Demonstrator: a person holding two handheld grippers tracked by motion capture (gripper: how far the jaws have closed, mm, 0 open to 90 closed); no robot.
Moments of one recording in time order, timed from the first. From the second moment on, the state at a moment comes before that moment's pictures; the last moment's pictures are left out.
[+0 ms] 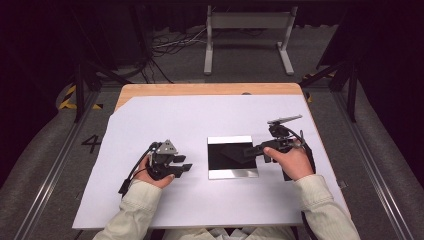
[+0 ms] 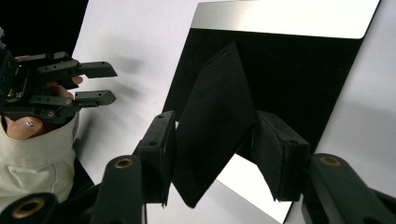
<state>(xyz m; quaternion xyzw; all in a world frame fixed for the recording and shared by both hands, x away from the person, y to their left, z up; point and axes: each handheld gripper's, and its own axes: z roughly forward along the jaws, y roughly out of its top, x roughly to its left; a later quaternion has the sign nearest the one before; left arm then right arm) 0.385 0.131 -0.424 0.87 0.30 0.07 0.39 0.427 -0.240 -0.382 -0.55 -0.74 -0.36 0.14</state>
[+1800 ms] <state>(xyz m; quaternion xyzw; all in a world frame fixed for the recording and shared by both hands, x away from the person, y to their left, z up) 0.384 0.130 -0.426 0.87 0.30 0.07 0.39 0.412 -0.232 -0.368 -0.48 -0.77 -0.38 0.15</state>
